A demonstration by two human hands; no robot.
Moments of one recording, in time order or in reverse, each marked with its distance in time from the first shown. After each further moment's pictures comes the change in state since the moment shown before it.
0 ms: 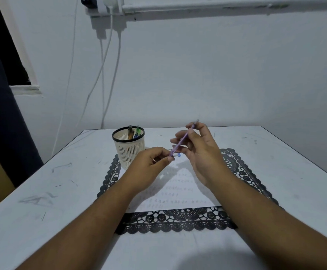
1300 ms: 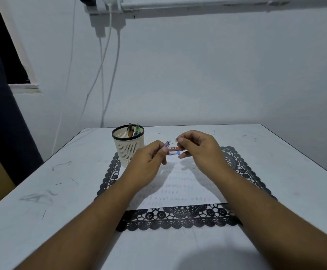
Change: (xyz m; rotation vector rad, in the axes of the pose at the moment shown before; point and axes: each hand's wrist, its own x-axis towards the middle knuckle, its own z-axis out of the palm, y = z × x) left_hand -0.001 0.003 0.001 0.109 0.081 0.015; right_hand 0.008 0.007 -0.024 -0.491 -0.041 -0.049
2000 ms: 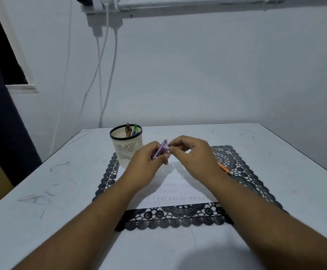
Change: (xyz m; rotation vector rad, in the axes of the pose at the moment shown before) left_hand 0.002 -0.003 0.007 -0.077 -0.019 -0.066; right_hand -0.013 0.006 0.010 -0.281 -0.008 -0.134
